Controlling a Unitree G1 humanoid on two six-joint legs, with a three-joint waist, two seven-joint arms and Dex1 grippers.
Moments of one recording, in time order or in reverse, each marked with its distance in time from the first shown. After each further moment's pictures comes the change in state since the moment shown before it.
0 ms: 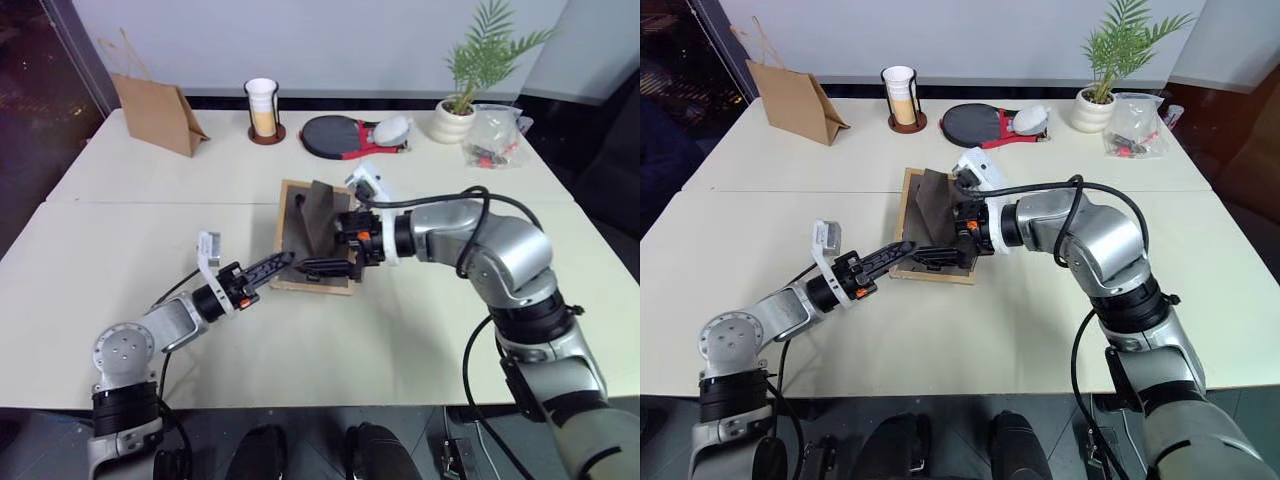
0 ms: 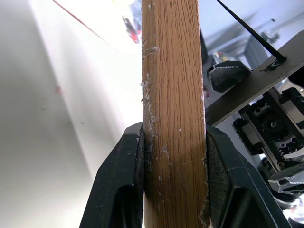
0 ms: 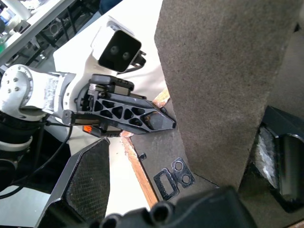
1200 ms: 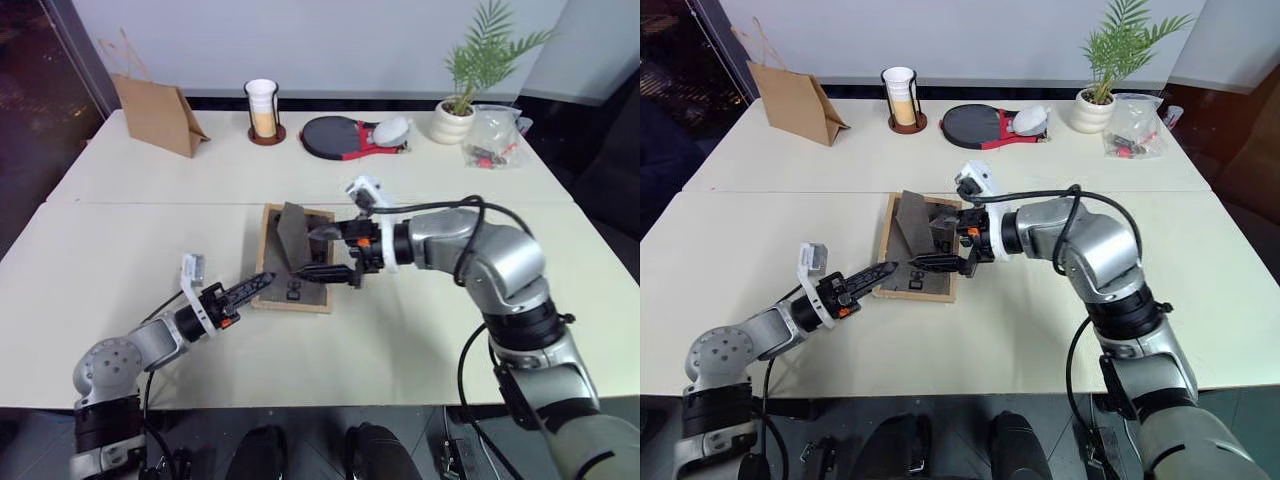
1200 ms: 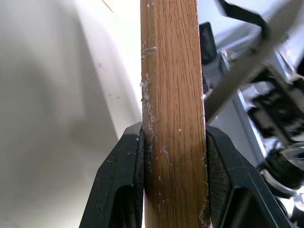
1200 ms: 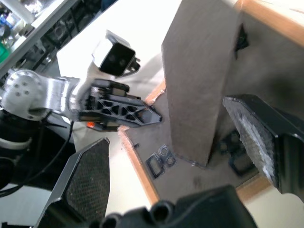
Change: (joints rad) left arm 0.071 0.052 0.040 0.093 0.175 0.001 -0.222; right arm 0.042 0.038 -0.038 -0.010 -0.024 0.032 0.026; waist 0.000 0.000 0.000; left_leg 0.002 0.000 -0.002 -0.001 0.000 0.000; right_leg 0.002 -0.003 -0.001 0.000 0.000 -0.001
